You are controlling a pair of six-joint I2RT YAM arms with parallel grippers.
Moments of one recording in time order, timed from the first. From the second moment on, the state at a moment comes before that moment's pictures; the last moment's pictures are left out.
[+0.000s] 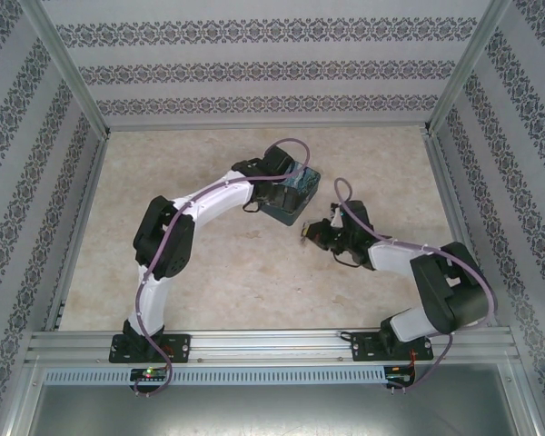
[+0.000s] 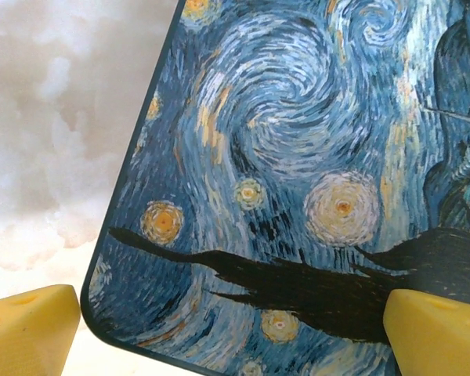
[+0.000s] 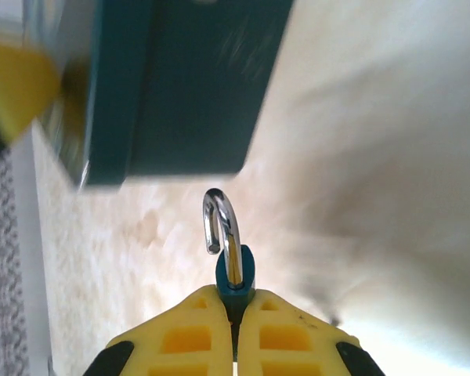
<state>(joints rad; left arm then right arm) -0.63 2.10 1.75 -0.75 -0.15 -0.38 0.39 1.46 0.50 0.24 -0.46 0.92</state>
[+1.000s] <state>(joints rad) -0.37 1.74 1.43 -0.80 -0.01 -0.40 0.68 1.57 0.56 0.35 -0.36 1.02</state>
